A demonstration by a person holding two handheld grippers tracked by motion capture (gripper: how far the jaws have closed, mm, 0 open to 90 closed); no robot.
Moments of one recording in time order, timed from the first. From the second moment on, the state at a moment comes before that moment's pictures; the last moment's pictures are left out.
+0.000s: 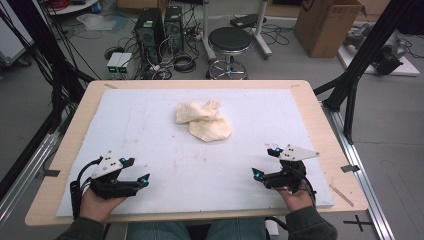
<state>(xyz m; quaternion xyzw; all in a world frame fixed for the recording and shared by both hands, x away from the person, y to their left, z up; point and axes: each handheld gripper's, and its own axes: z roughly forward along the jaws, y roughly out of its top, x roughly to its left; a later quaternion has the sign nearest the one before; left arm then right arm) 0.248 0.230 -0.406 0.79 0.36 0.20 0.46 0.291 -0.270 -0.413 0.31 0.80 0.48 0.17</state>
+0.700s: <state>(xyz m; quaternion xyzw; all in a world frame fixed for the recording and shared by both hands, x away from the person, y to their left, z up) 0.251 0.229 -0.409 0.79 0.36 0.20 0.46 0.291 -0.271 -0.414 0.31 0.81 0.48 0.17</state>
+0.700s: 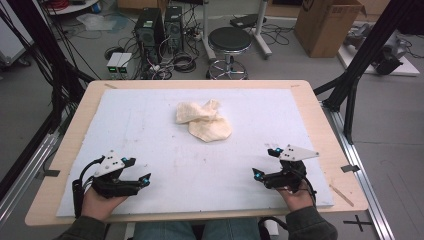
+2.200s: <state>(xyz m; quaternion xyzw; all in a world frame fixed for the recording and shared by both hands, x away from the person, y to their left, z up) 0.274 0.201 -0.403 0.80 0.34 0.18 0.45 0.288 -0.272 -0.413 0.31 0.80 0.48 0.17</state>
